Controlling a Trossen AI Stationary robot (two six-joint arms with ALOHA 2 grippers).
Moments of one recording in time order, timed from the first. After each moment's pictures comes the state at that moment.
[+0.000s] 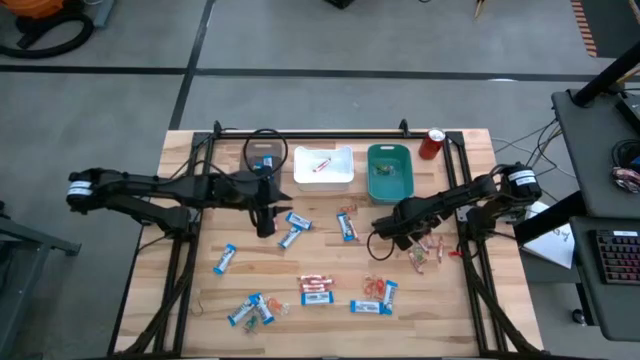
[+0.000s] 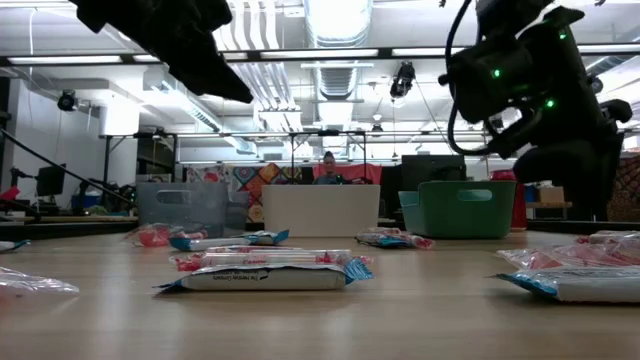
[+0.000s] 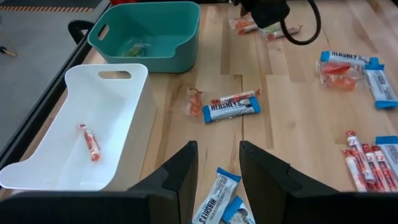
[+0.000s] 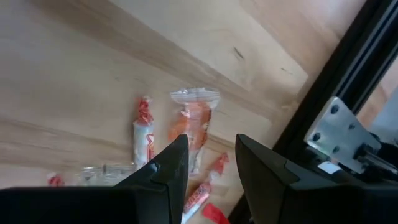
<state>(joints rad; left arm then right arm) 0.05 1.10 0.74 -0.21 -0.10 0.04 0.10 1.64 0.92 -1.27 0.09 1.13</state>
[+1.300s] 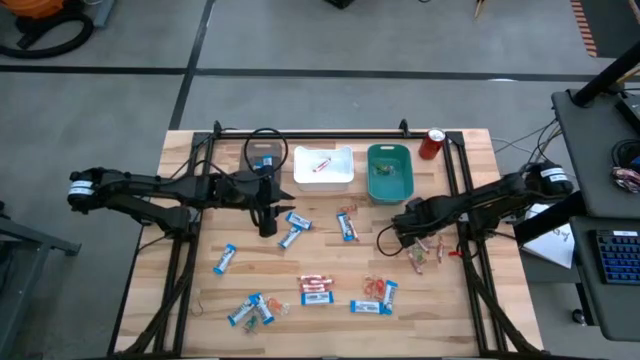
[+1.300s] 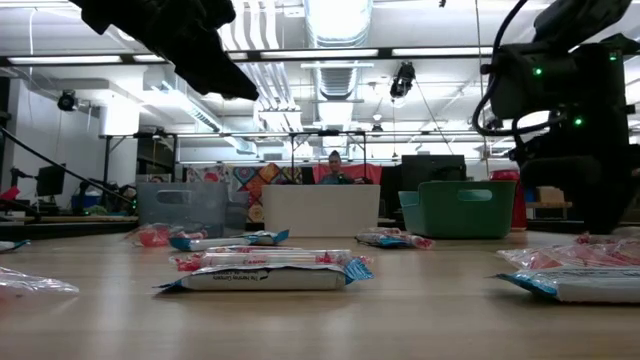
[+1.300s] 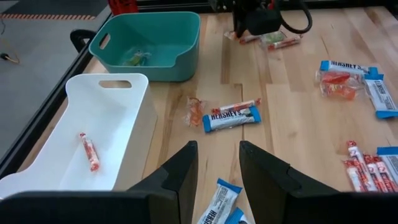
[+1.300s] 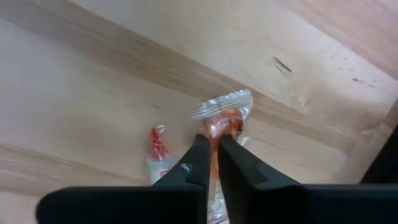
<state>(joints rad) 0.05 1.11 0.74 -0.16 -0.10 0.04 0.10 1.38 0.62 -0.90 0.10 1.22</state>
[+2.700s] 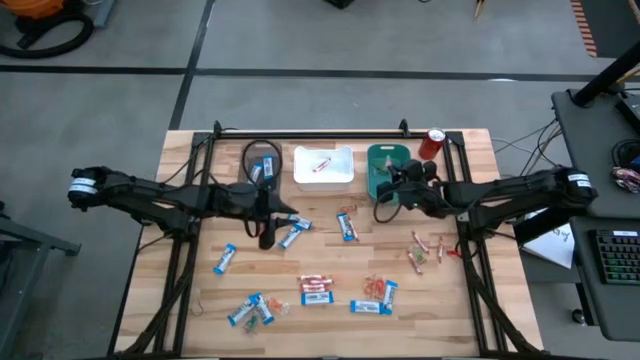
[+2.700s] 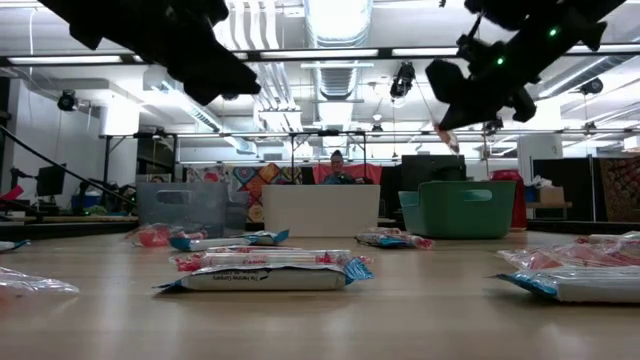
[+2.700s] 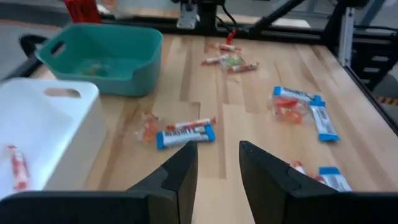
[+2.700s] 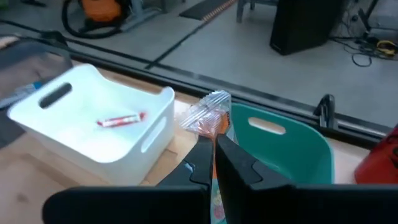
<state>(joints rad) -0.04 1.11 0.63 0.06 -0.04 -0.09 -0.04 1.13 0.62 -0.18 0.89 0.64</state>
